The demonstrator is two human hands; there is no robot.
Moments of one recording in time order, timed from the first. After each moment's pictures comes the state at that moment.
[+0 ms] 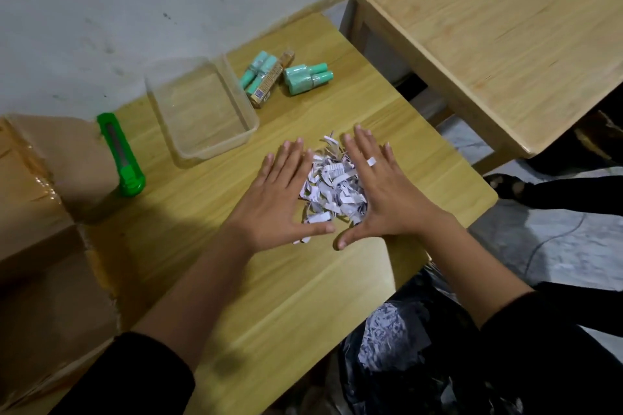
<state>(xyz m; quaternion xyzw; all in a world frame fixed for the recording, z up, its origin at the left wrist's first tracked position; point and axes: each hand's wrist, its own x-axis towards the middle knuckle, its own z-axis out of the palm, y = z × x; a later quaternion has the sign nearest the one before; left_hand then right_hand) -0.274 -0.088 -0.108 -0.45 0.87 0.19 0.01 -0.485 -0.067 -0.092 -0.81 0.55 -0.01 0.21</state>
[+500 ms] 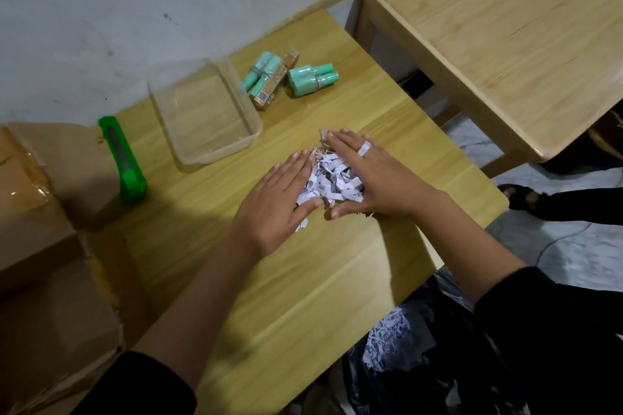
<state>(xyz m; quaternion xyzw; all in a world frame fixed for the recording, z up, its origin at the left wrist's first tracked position) -0.270 -0.094 -0.124 -0.46 0.86 0.21 -0.08 -0.482 -0.105 -0.104 -0.83 0.50 -0.05 0.24</state>
